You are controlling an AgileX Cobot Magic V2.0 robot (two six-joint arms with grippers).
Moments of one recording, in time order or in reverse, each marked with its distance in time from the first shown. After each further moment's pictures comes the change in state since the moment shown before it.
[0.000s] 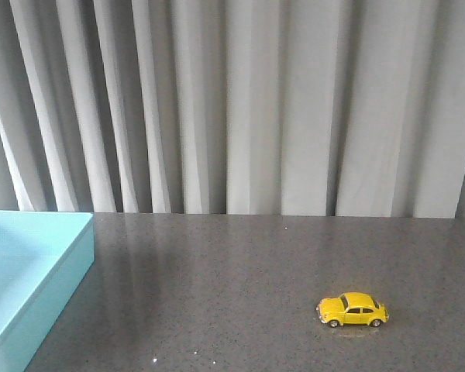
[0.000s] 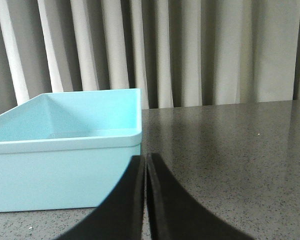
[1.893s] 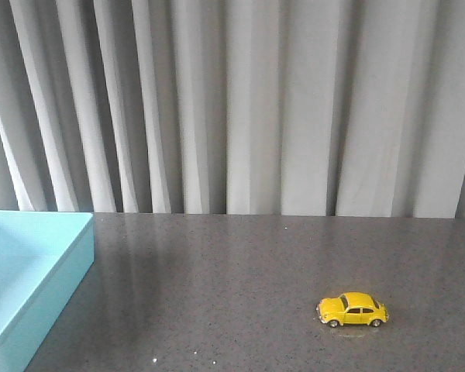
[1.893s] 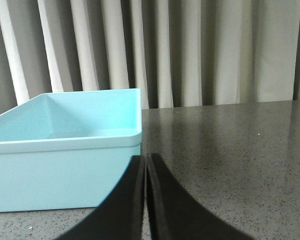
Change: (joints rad) left arm 0.000 0.000 0.000 0.000 0.000 0.000; right arm 0.000 0.000 0.000 0.011 -0.001 0.002
